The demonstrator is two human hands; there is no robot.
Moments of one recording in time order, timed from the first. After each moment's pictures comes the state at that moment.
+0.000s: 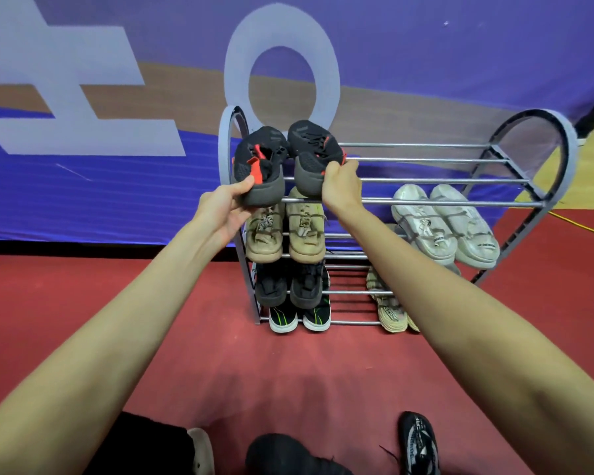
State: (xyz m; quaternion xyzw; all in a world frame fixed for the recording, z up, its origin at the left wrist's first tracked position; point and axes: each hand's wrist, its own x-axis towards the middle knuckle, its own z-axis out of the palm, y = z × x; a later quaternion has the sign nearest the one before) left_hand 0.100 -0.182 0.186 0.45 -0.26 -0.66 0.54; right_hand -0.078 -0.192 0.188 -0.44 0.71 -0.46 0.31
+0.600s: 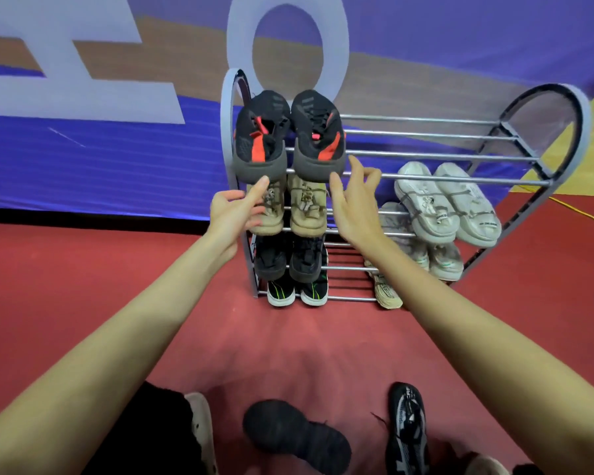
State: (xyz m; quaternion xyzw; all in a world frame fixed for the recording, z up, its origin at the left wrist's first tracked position) left_hand 0.099 -0.156 0.131 0.56 -0.37 -0.55 0.49; right_hand -0.091 -0.138 0.140 -0.60 0.67 -0.40 0.17
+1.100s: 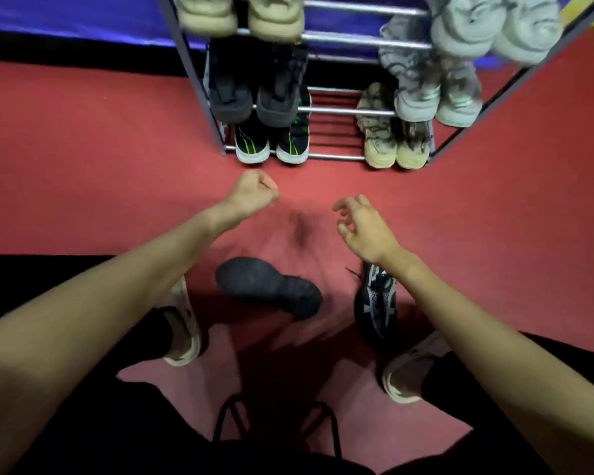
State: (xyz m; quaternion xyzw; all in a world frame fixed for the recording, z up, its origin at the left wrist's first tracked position) left_hand 0.039 -0.044 -0.076 0.66 -0.55 -0.50 0.11; right_hand -0.168 0.038 -0.085 -0.67 0.67 -0.09 0.31
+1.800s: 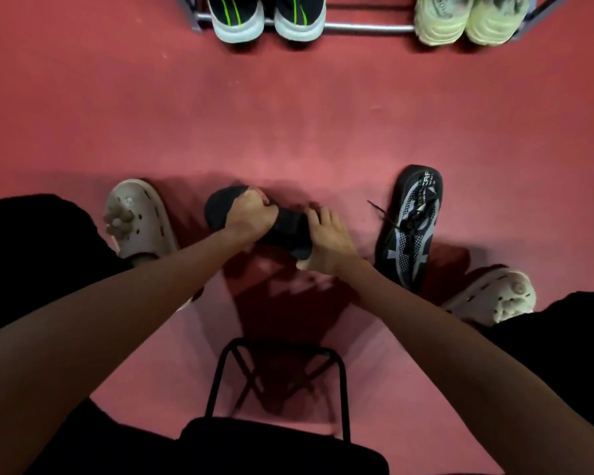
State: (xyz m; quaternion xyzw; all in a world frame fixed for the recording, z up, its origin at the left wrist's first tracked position) left_hand 0.034 0.055 -0.225 0.76 -0.50 -0.42 -0.07; right_hand -0.111 0.123 -0.278 -0.68 0.62 0.11 0.37
